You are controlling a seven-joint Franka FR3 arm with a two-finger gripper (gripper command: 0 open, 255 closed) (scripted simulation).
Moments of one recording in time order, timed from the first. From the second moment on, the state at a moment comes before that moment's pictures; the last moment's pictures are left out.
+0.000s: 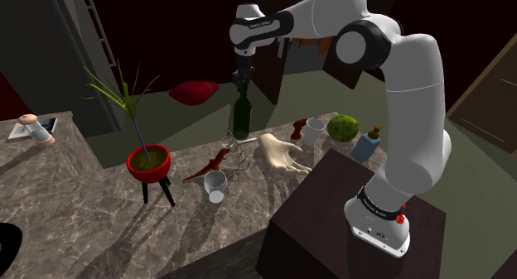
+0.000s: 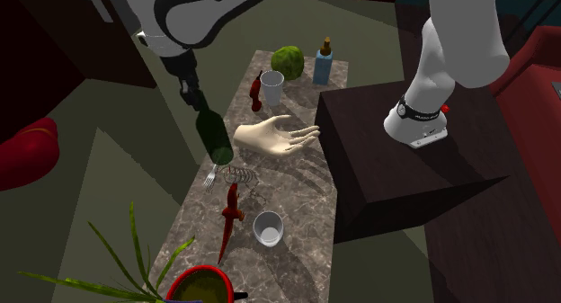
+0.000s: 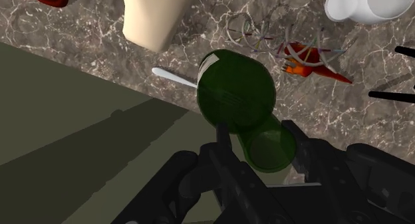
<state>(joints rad) -0.10 0.58 -0.02 -1.41 0.05 1.95 -0.15</state>
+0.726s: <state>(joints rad) -0.10 0.55 -0.02 -1.31 0.05 1.82 -0.15</state>
